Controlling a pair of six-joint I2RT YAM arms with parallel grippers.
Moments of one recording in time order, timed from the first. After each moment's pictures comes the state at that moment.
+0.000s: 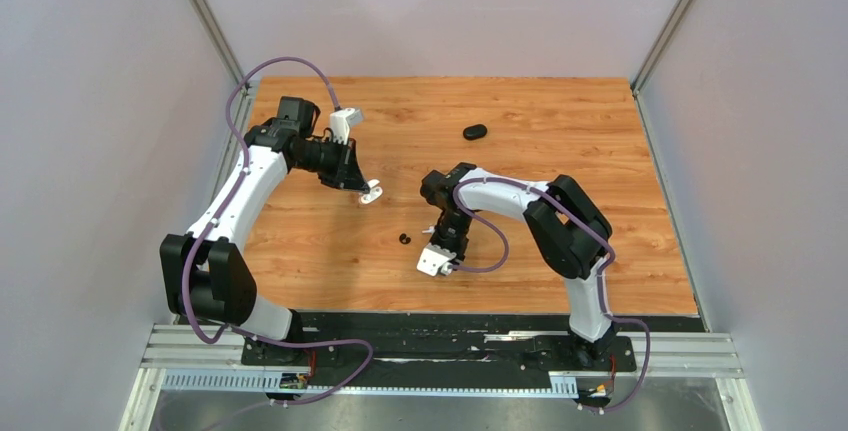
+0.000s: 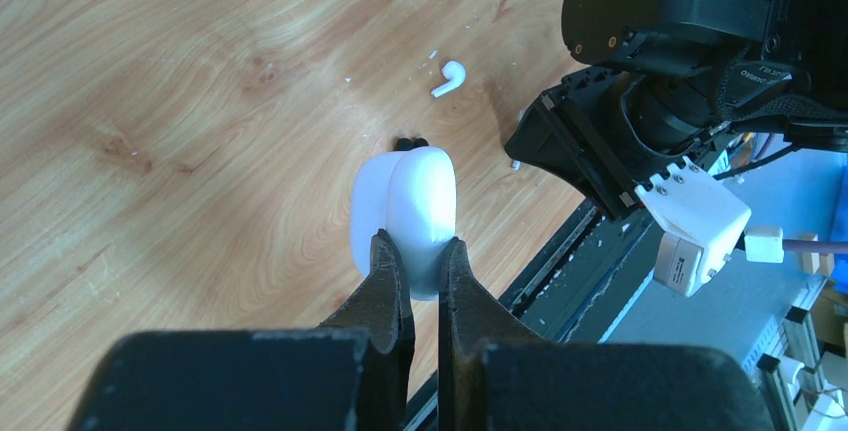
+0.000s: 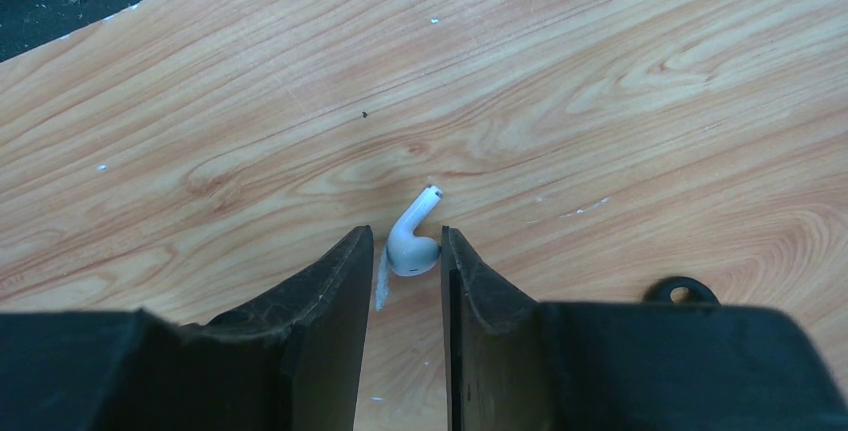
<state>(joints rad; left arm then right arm) -0.16 1.47 1.29 -0.89 0.72 0.14 0.80 2.02 1.40 -1.12 -0.60 -2.04</state>
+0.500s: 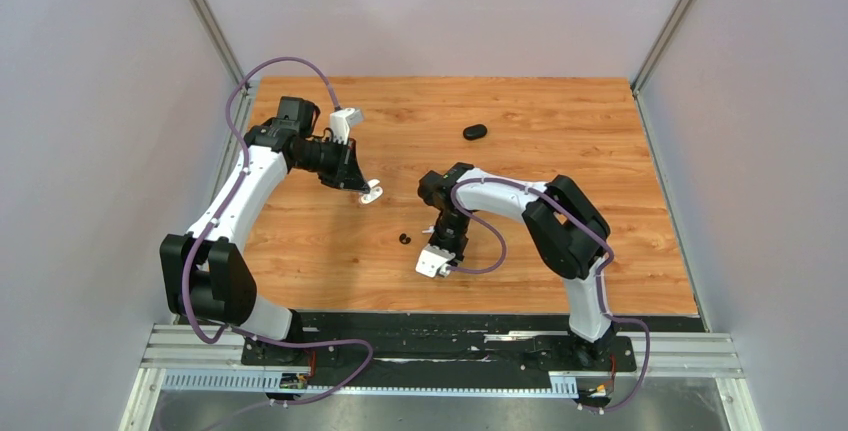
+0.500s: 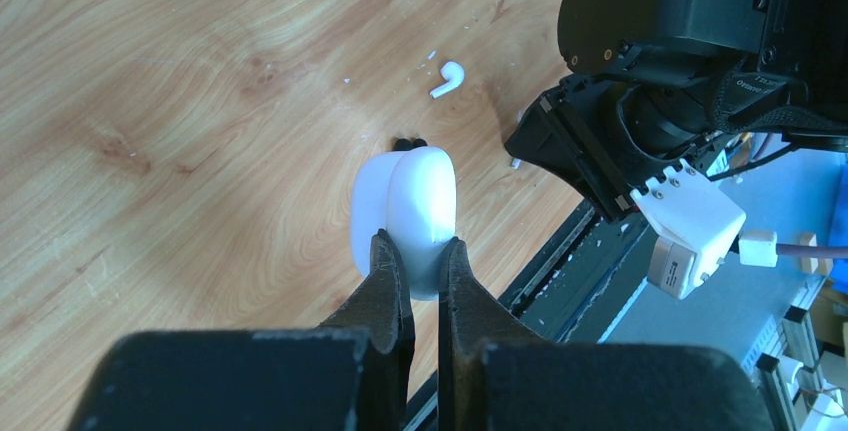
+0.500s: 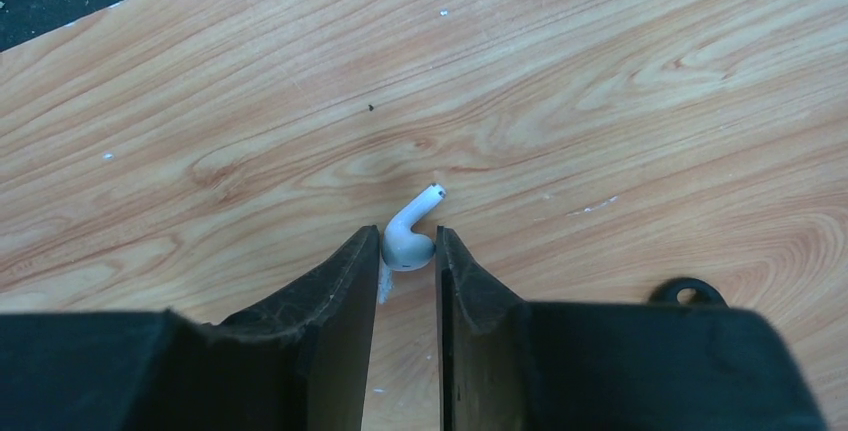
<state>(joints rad) -0.16 1.47 1.29 -0.89 0.72 0.14 0.81 2.03 1.42 -1.14 -0.57 -2.04</state>
